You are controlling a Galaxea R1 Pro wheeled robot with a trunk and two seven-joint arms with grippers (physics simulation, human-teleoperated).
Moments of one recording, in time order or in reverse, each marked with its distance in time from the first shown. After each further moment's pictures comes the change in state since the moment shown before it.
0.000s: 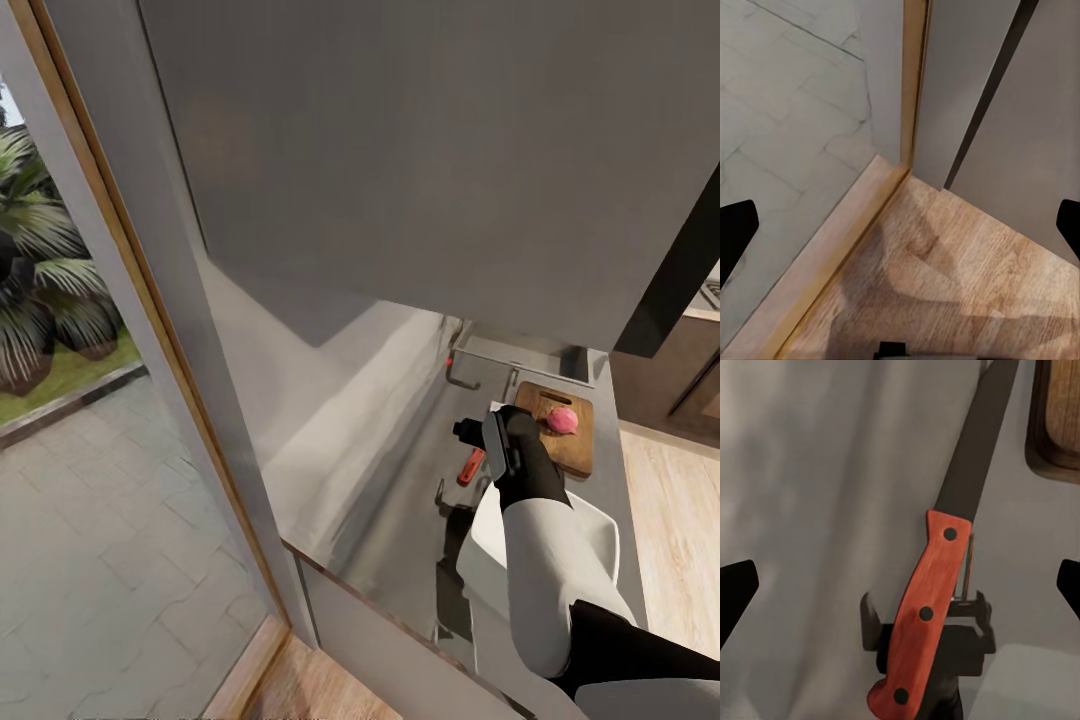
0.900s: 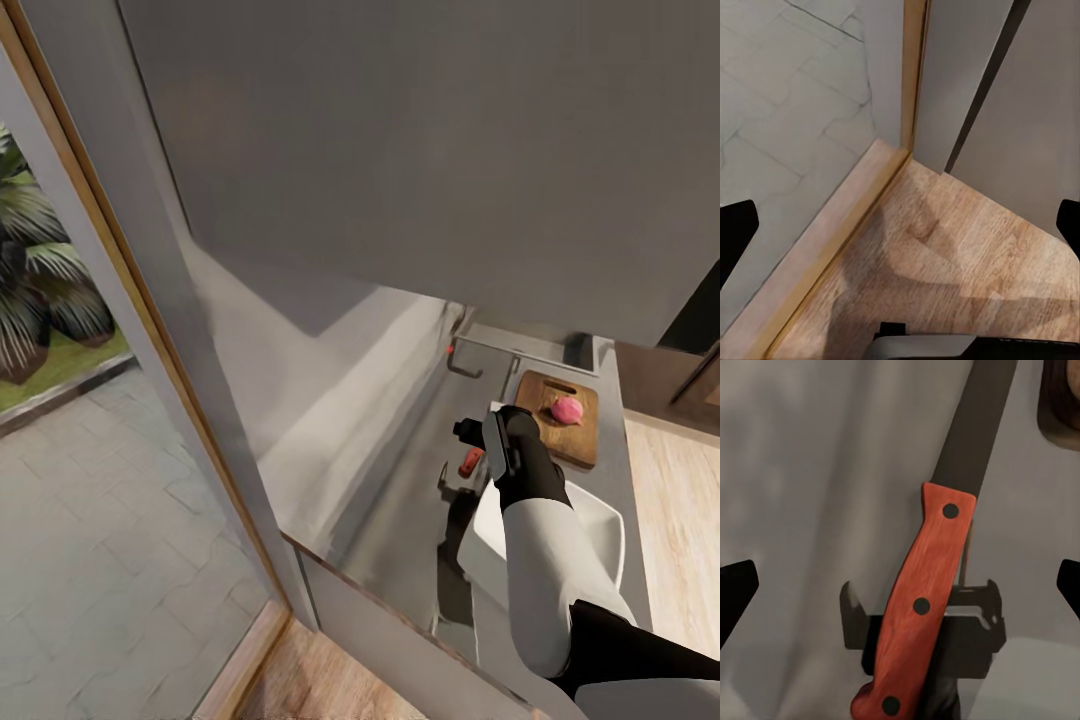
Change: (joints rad) left arm 0.000 -0.001 0.000 0.000 0.000 0.000 0.000; right arm 0.000 0.000 -0.001 0.000 0.000 0.000 -0.002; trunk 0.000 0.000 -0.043
